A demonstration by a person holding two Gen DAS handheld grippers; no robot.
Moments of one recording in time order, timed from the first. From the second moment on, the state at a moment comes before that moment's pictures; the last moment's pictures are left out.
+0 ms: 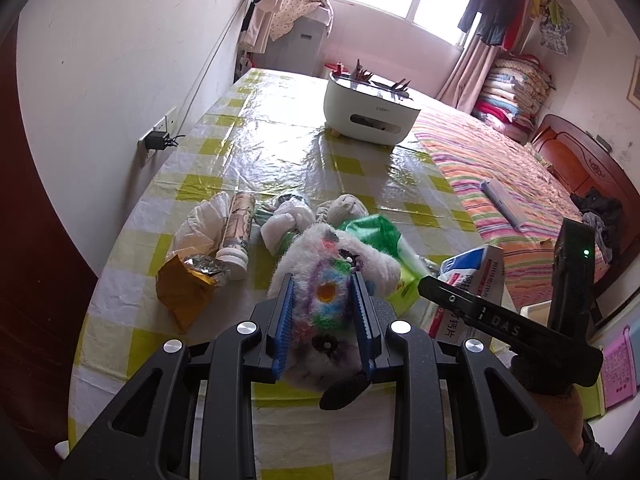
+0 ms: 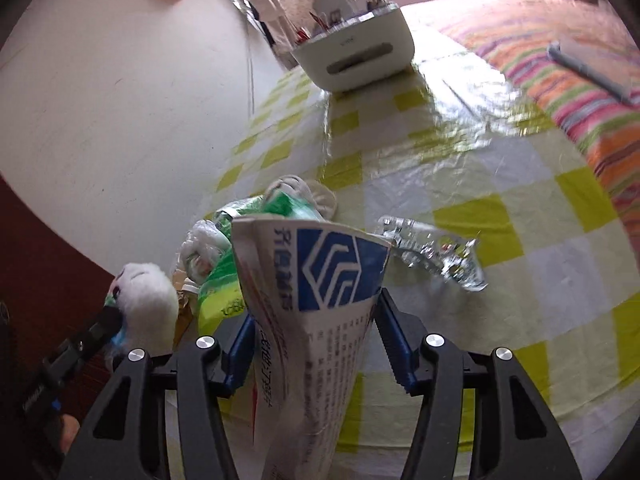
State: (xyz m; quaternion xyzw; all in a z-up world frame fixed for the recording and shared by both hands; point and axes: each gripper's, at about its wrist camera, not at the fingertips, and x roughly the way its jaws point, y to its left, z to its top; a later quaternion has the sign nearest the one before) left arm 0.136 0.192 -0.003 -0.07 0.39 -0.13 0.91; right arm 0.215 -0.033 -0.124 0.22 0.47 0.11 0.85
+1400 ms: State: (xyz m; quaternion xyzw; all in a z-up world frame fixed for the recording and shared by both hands) left arm 0.081 0.061 0.016 0.01 0.33 -0.24 0.92; right arm 0.115 -0.149 -0.049 0.13 0.31 0.02 0.94
